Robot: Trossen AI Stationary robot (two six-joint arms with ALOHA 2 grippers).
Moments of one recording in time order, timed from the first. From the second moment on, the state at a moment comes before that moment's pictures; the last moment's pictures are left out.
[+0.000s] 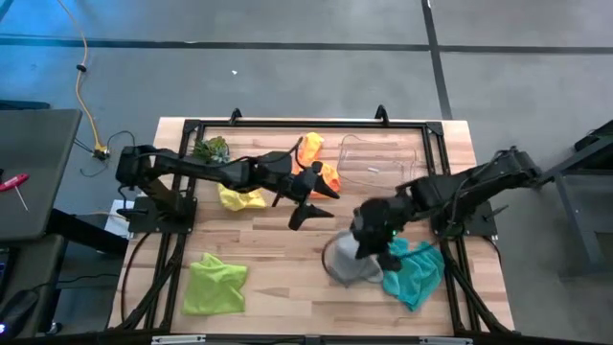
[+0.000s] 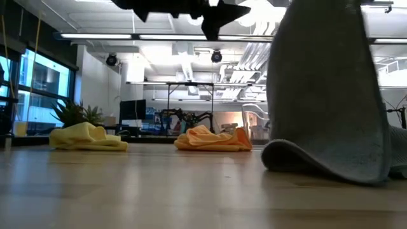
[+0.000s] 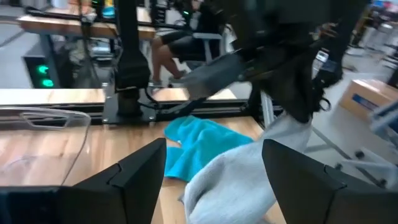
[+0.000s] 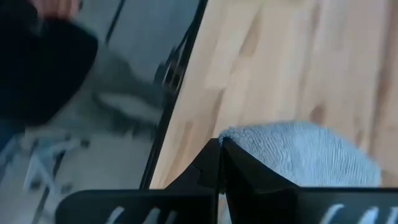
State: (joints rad) left arm 0.18 1.64 1.12 0.29 0.39 -0.04; right arm 0.35 1.42 1.34 -0.81 -0.32 0.24
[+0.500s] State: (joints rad) left arm 0.15 1.94 1.16 0.37 0.58 -0.02; right arm 0.54 1.61 1.36 -0.89 -0.22 0.23
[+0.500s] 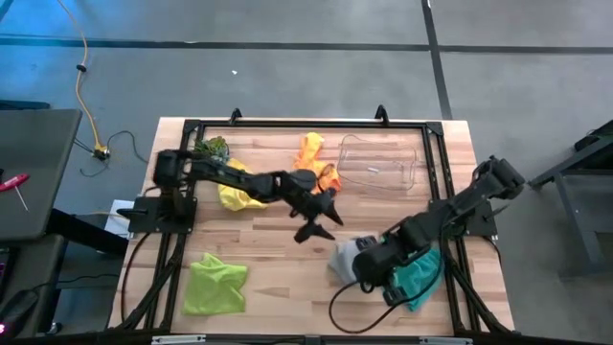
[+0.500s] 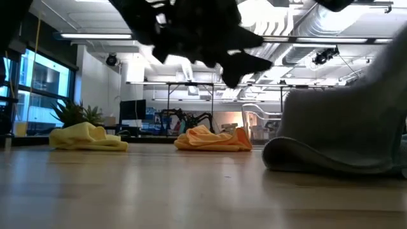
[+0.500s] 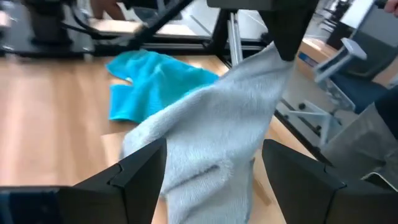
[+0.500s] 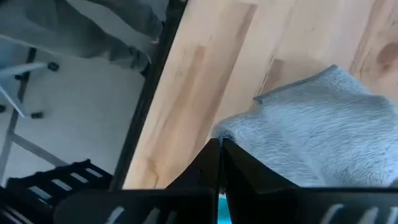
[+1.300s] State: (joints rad) left arm 0.12 2.34 1.65 0.08 0.54 0.16; right arm 0.55 1.68 1.36 -0.82 -0.18 0.18
